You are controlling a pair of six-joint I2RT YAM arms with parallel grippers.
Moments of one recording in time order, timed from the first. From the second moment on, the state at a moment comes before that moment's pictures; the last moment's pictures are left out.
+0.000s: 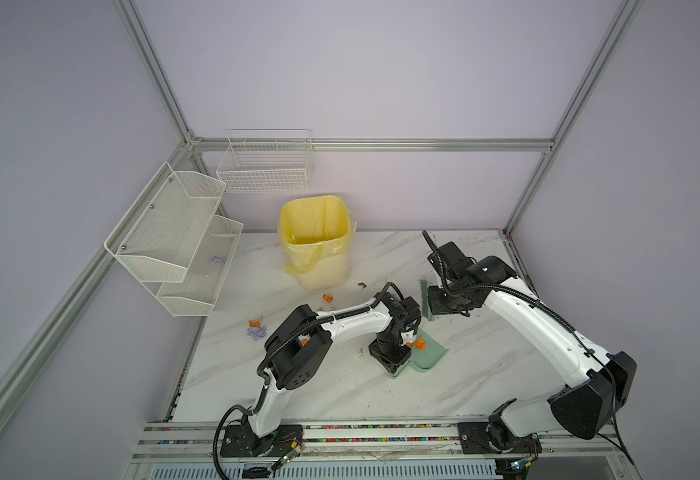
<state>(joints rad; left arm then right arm) -0.96 2.05 1.58 -1.11 0.34 -0.24 0.57 1.45 1.47 -1.25 0.14 0.47</state>
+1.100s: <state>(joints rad) -0.95 1.94 1.58 -1.09 0.30 -0.32 0.33 1.35 1.42 -0.97 0.10 0.50</state>
